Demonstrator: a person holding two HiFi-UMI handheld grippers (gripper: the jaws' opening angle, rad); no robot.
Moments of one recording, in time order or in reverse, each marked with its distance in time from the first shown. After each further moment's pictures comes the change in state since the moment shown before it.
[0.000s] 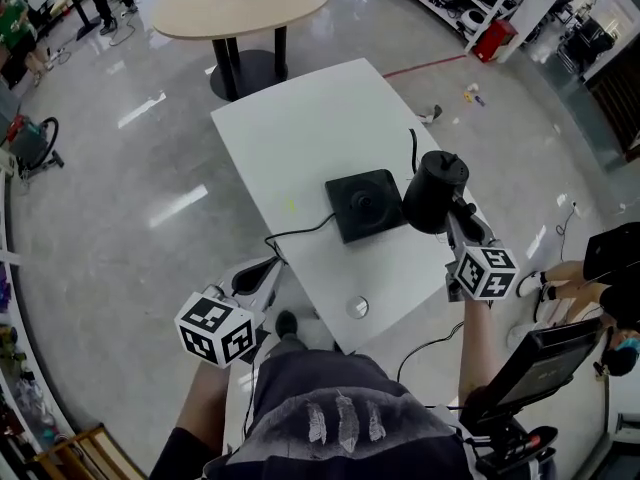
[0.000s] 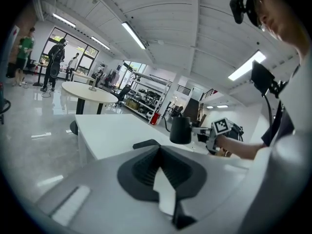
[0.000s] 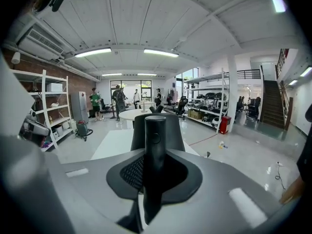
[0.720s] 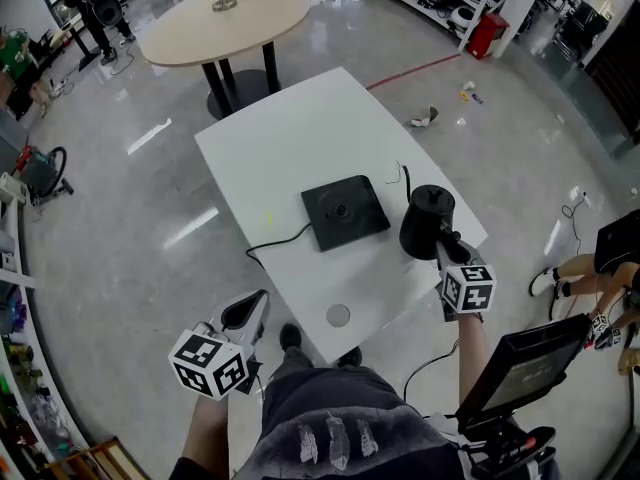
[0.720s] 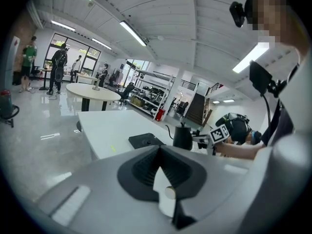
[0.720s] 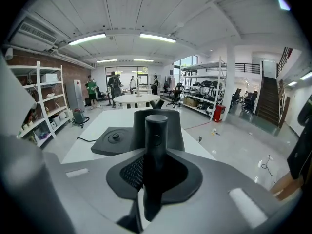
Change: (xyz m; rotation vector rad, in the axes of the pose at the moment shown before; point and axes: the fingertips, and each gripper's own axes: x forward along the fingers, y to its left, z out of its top) left arm 0.001 -0.048 -0.032 0.015 0.043 0.092; right arm -0.009 -0.061 -0.112 -0.010 0.164 -0.040
